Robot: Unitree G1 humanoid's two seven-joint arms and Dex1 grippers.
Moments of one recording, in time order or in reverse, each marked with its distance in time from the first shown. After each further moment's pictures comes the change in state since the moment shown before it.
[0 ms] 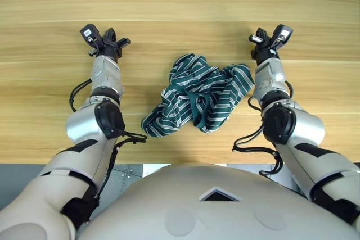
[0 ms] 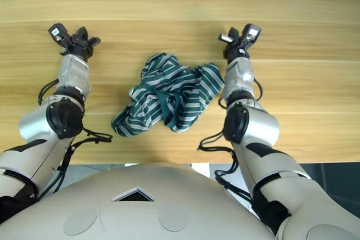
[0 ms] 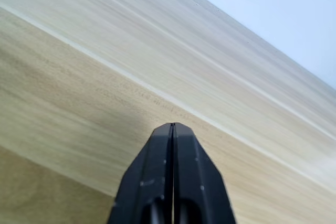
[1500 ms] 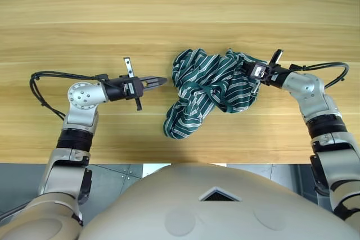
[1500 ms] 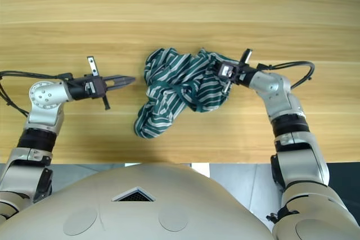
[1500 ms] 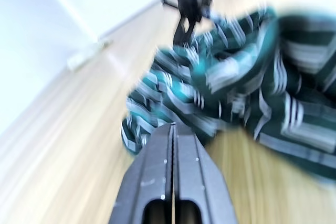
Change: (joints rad) left arm 0.586 0.322 -0.682 -1.026 0.120 -0.326 -0.789; right arm 0.384 -0.469 0.694 -0.685 -0.514 -0.062 0.360
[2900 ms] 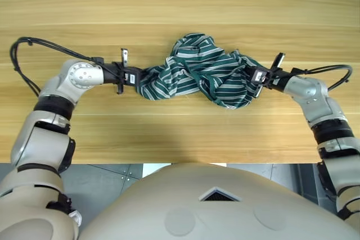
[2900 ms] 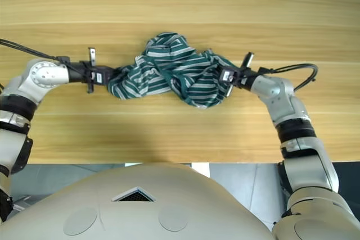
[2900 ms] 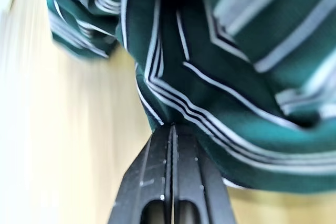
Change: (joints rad) left arm -0.402 0.181 -0.295 0.577 0.519 -0.143 0.394; right arm 0.045 -0.082 0.033 -0.085 -0.005 0.053 -0.052
